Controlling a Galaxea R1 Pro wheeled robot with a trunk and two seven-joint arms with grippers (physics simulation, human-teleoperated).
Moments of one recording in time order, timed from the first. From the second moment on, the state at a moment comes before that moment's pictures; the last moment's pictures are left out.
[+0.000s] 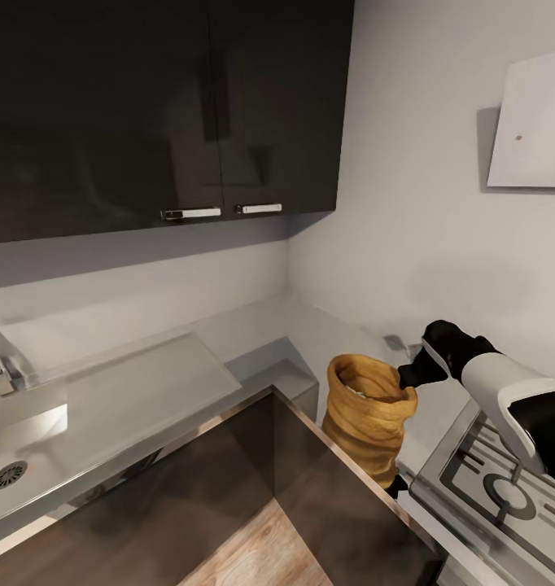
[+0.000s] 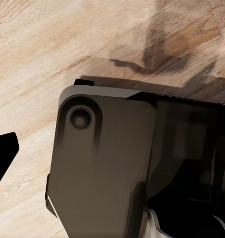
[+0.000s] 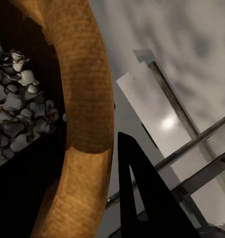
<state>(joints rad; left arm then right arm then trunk) -0.04 -0.06 0.16 -0.16 -0.01 -0.12 0.00 -1.31 -0.22 0.42 -0.14 0.02 0.93 0.39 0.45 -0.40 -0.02</state>
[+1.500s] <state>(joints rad) -0.04 -0.07 0.16 -0.16 -0.01 -0.11 0.00 -1.49 -0.28 0.34 -0.23 0.02 1.04 0.40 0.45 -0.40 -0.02</state>
